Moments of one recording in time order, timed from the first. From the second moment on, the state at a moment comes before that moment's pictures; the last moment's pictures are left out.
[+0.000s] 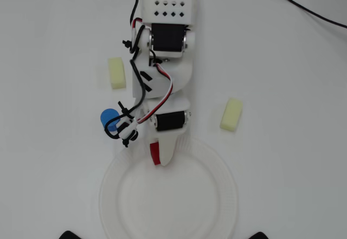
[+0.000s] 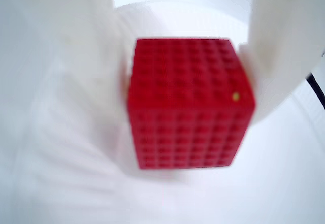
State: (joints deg) arm -7.0 68.7 89.2 32.2 -11.9
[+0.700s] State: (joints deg) arm -7.5 81.9 84.6 55.0 -8.3
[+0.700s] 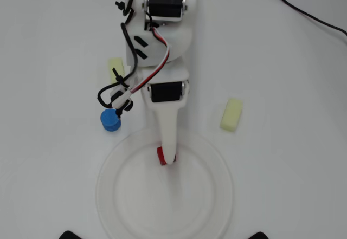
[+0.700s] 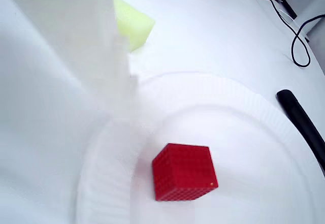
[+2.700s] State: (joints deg) arm -5.6 187.1 175.5 75.9 -5.0
